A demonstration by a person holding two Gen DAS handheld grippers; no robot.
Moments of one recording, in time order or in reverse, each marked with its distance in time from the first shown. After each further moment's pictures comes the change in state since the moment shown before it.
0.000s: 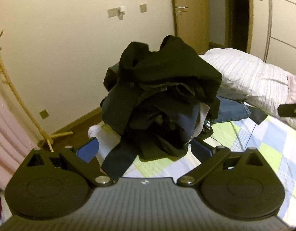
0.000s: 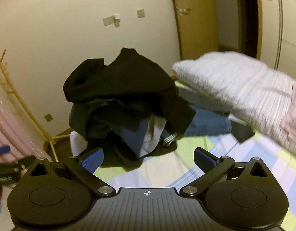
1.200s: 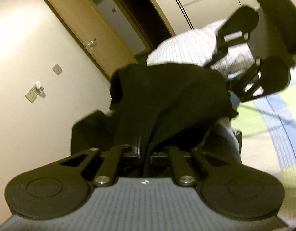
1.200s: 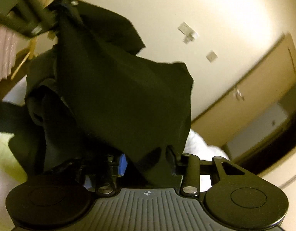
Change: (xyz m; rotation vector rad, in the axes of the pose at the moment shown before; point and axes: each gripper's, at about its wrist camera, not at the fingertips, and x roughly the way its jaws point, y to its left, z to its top) left arm 0.237 0.017 0.130 0.694 -0.251 -0.250; right arm 0.264 0.047 0.055 -0.930 -0.105 -0.138
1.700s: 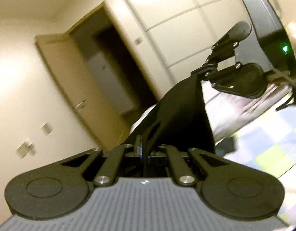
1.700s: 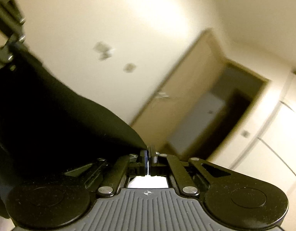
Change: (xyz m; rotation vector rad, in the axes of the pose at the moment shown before) left arm -0.086 -0.046 0.126 0.016 -0.372 -0.112; right arm -0.151 -0.123 -0.046 0.263 -0.080 -0.445
